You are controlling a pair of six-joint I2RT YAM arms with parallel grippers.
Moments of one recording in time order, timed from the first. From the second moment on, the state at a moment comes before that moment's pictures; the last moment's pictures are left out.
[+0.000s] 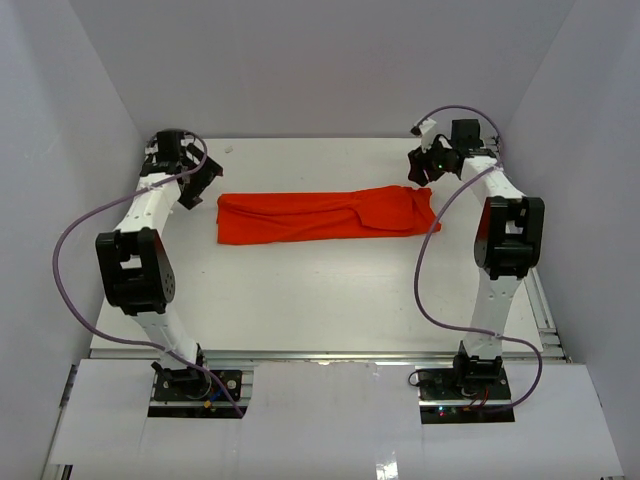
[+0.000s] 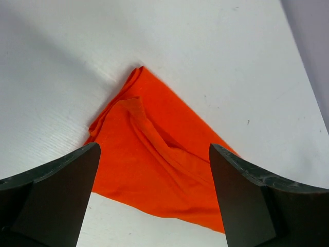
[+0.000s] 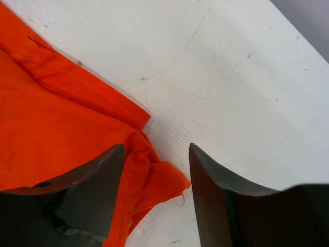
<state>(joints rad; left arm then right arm) 0.07 1.83 1.50 -0.53 -0.01 -0.81 0.03 2.14 1.74 -0.39 -0.53 -0.61</state>
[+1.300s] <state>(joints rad) 0.07 1.70 1.18 -0.21 0.58 -0.57 -0.06 2.11 1.54 -0.44 -0.53 -0.08</state>
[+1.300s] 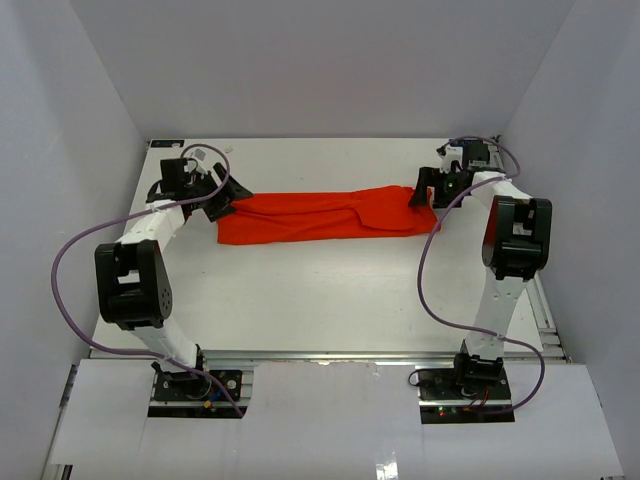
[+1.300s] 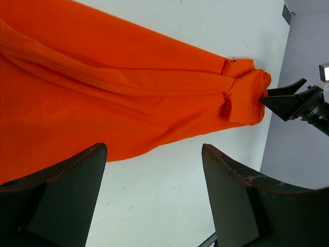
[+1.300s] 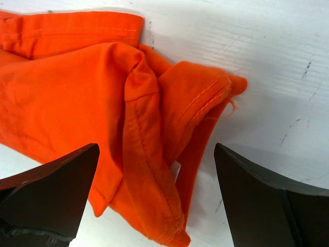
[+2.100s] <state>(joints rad) 0.07 1.54 1.04 -0.21 0.53 -0.64 0.01 2.17 1.59 -0.38 -0.49 -0.03</state>
